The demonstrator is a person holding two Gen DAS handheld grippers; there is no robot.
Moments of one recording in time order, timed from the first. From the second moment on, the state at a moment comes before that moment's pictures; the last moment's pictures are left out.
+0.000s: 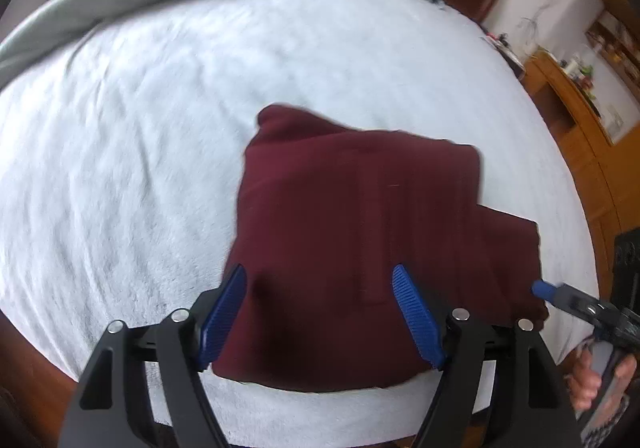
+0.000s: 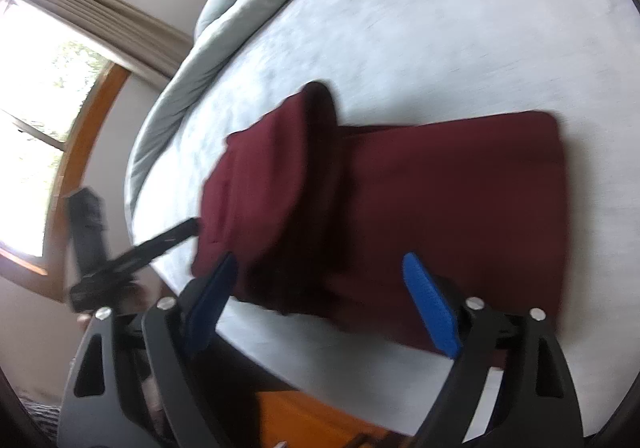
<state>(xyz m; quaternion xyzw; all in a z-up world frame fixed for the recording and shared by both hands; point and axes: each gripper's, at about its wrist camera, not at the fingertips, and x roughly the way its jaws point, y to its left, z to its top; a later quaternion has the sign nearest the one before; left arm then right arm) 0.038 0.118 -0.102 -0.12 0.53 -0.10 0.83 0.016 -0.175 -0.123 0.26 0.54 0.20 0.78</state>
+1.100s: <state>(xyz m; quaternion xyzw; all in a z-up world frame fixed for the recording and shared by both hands) 0.025 0.154 -0.121 -0.17 0.56 -0.09 0.81 0.033 -0.136 -0.118 0.23 0.53 0.25 0.78</state>
